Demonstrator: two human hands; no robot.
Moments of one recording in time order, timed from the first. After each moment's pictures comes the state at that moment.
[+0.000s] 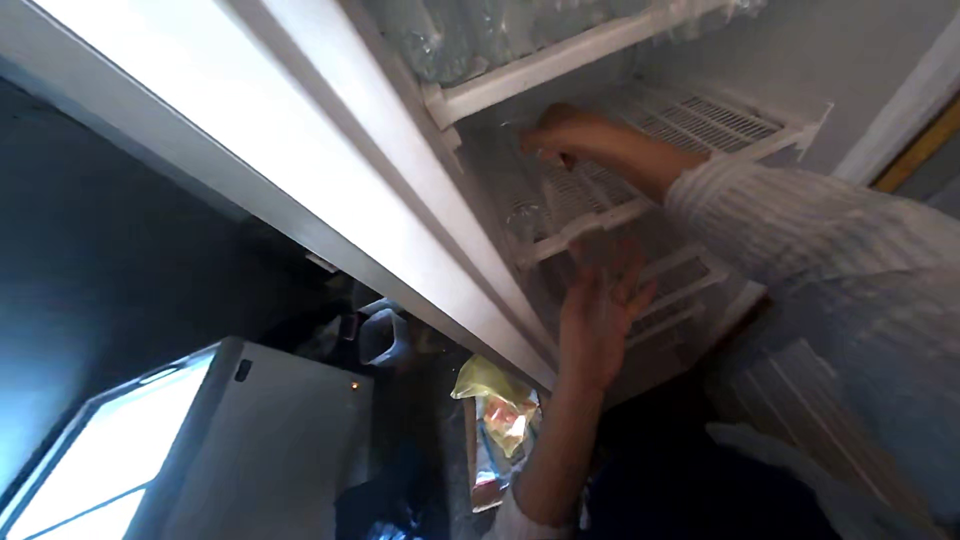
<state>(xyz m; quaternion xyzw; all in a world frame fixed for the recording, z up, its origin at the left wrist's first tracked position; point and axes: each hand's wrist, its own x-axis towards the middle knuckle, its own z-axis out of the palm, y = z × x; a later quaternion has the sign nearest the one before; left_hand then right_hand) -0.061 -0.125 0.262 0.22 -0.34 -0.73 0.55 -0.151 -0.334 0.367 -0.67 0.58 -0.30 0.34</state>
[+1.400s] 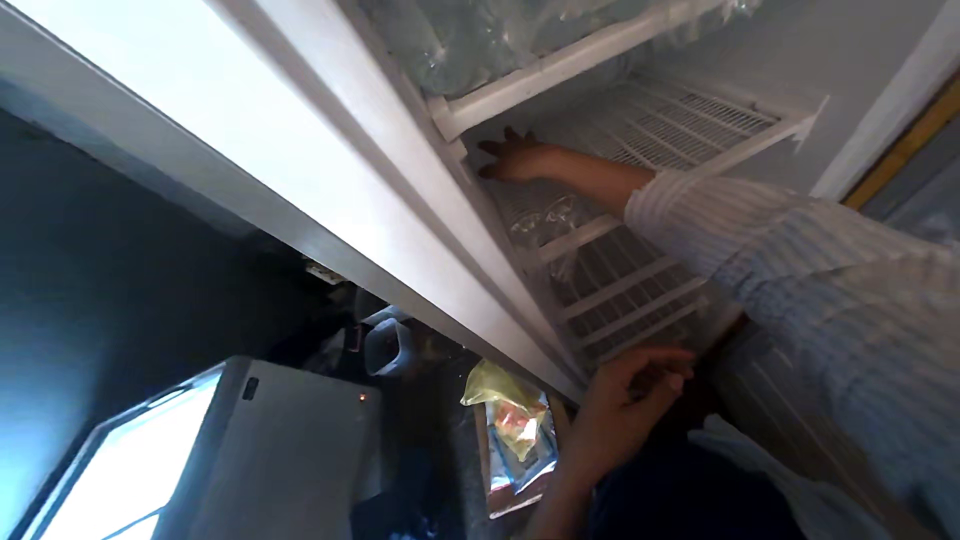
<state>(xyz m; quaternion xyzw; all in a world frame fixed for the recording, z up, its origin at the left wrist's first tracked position) -0.016 -0.087 0.233 0.24 -0.70 -0.56 0.36 -0.095 -0.360 0.355 -0.79 0.54 -0.21 0.21</state>
